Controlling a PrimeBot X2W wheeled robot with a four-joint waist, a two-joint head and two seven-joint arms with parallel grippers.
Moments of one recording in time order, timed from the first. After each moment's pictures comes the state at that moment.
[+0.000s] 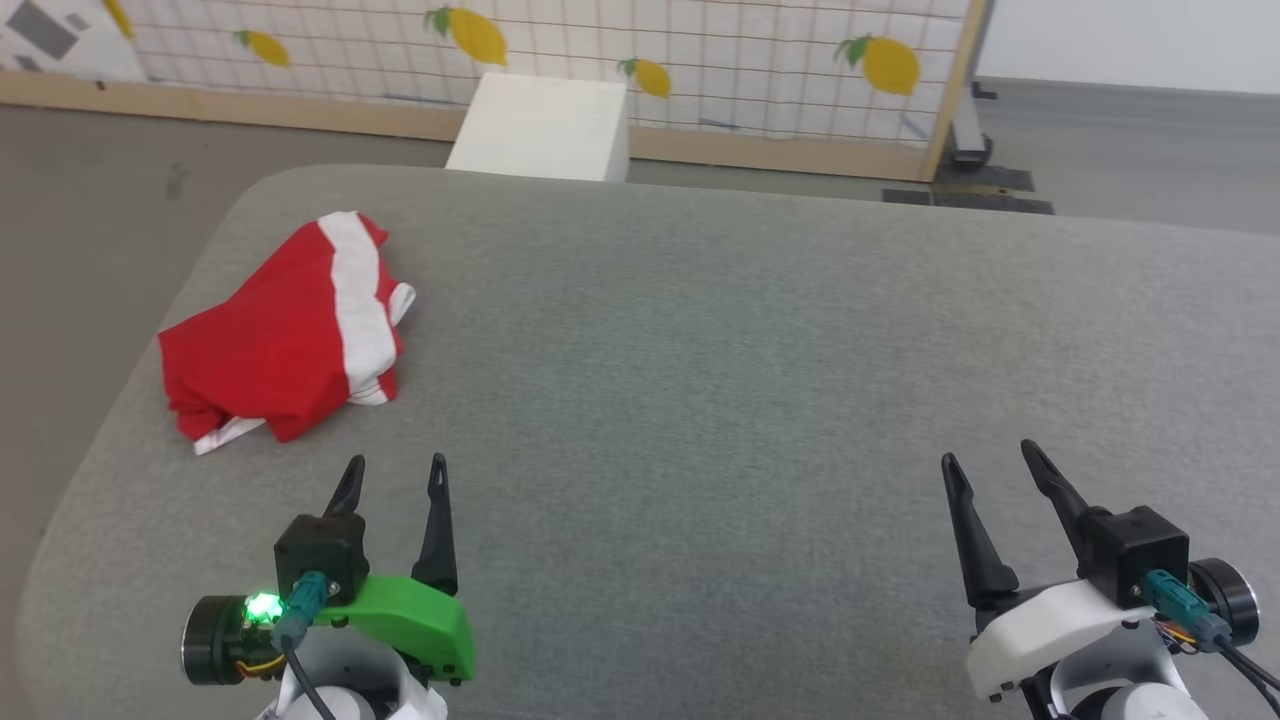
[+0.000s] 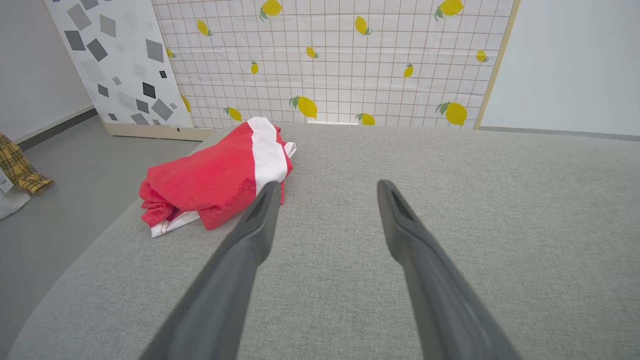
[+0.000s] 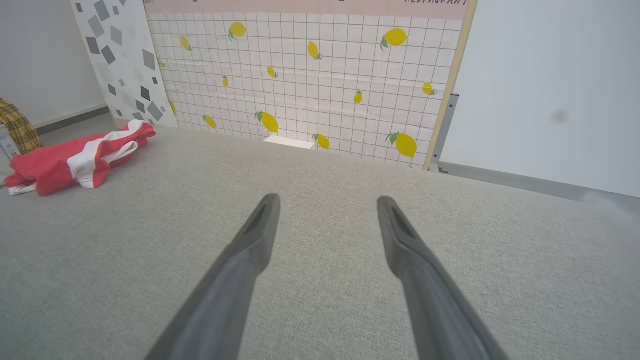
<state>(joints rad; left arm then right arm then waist) -0.02 0.06 -0.06 0.05 -0.06 0.03 -0.06 0.02 -0.05 0.00 0.03 0.03 0.13 -0.05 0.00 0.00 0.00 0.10</state>
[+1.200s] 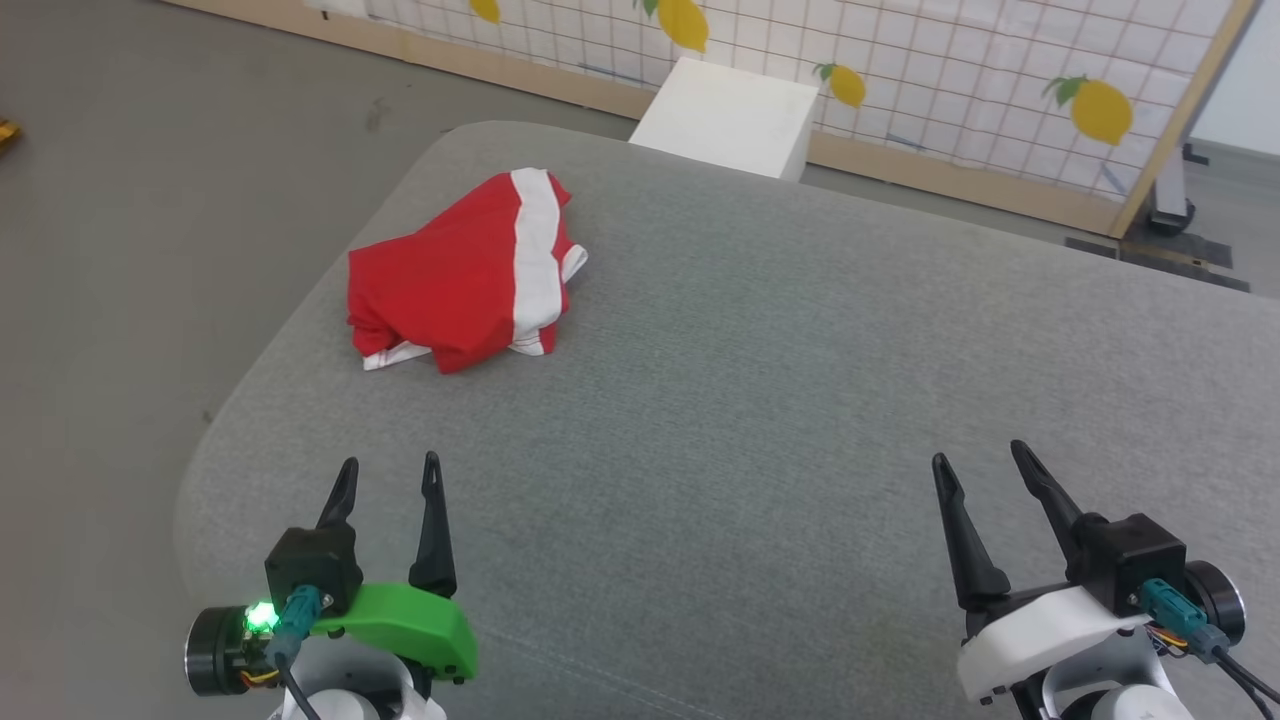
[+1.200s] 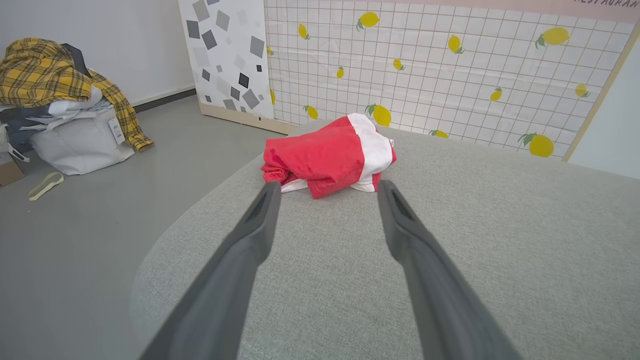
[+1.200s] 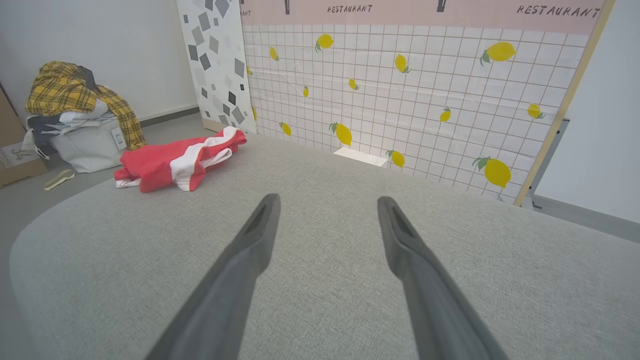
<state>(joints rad) -0.03 0.07 -0.09 0.08 -0.13 0.08 -0.14 0.02 -0.05 0.02 0.05 0.05 0.13 -0.11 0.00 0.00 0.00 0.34</state>
